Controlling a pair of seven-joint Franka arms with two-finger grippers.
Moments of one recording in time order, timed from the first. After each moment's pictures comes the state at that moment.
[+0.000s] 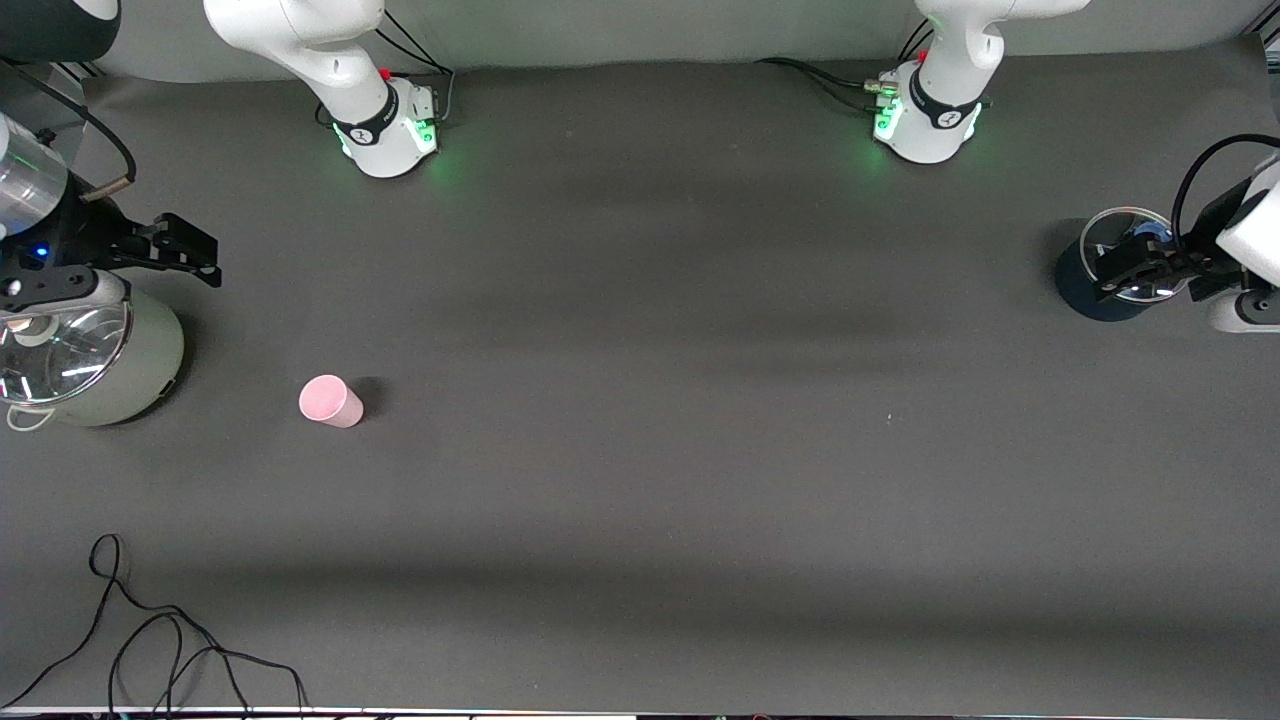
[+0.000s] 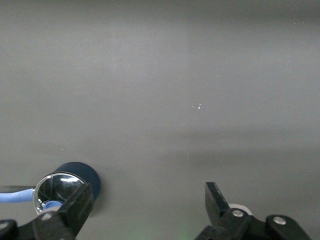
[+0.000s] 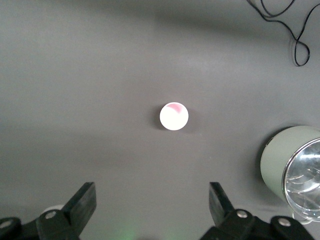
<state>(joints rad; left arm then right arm) -0.01 0.04 -0.03 -1.54 0.02 1.54 -0.02 0.13 0.00 -0.04 -1.54 -0.04 1.52 -0.05</state>
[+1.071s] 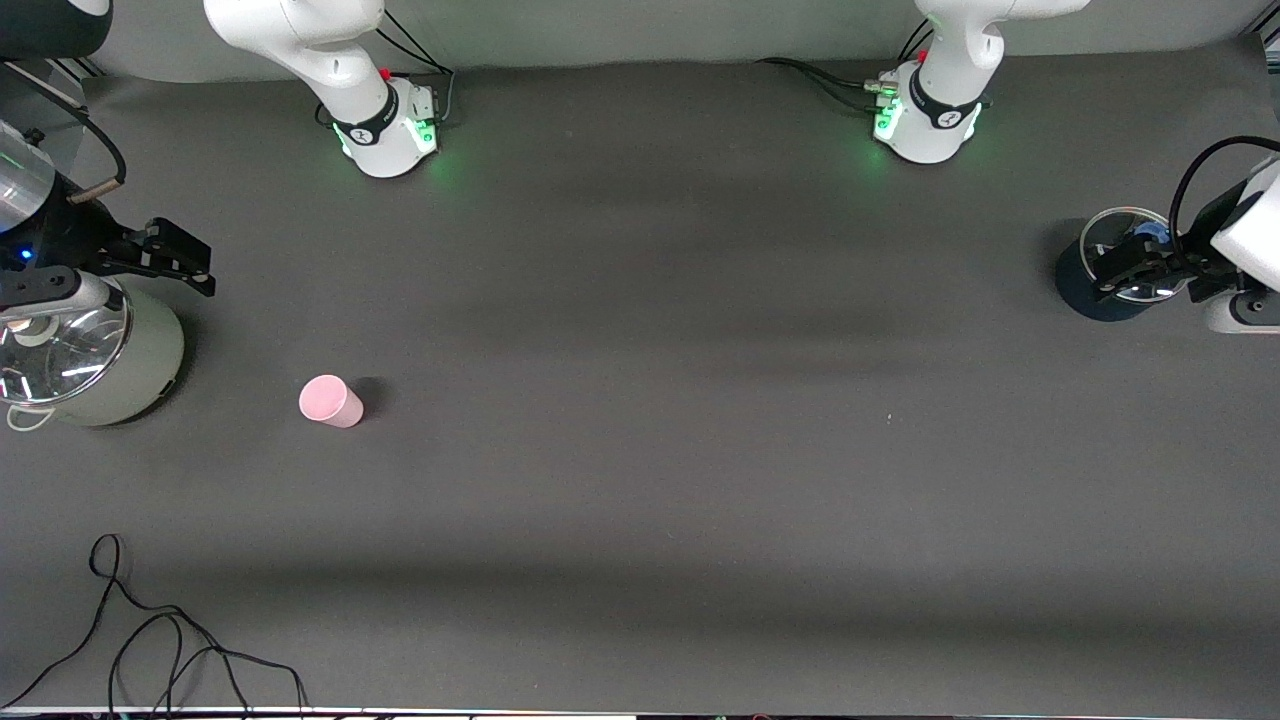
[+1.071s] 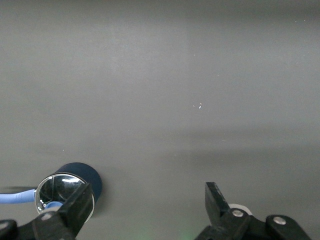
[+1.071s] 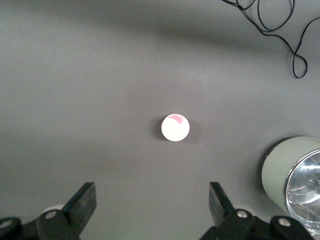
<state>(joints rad) -0.01 0.04 -0.03 -1.54 0.02 1.54 -0.02 0.12 0.01 -0.03 -1.53 -0.04 1.55 -0.05</state>
